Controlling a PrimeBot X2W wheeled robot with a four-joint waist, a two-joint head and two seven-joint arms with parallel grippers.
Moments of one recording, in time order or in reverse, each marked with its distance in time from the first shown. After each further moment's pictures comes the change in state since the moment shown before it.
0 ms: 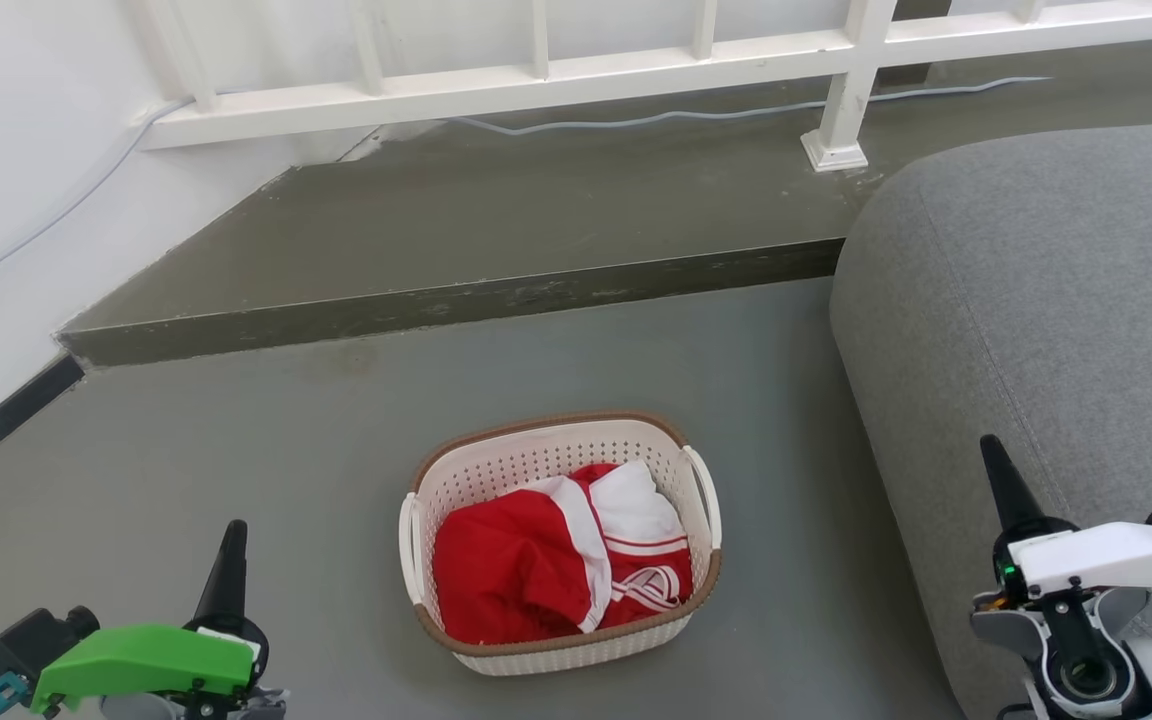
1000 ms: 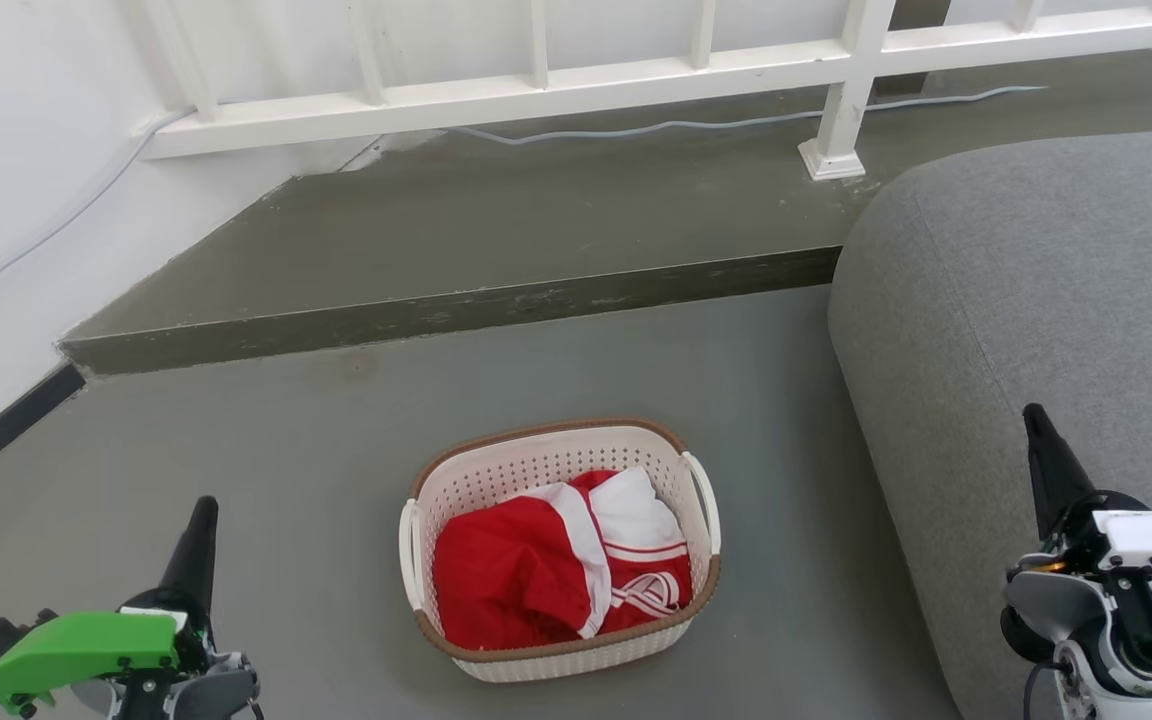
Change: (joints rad) left arm -0.052 0.006 0.067 0.050 -0.379 -0.049 0.080; right arm -0.039 0.014 -0.109 0.022 0.369 0.070 0.085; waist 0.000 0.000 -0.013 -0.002
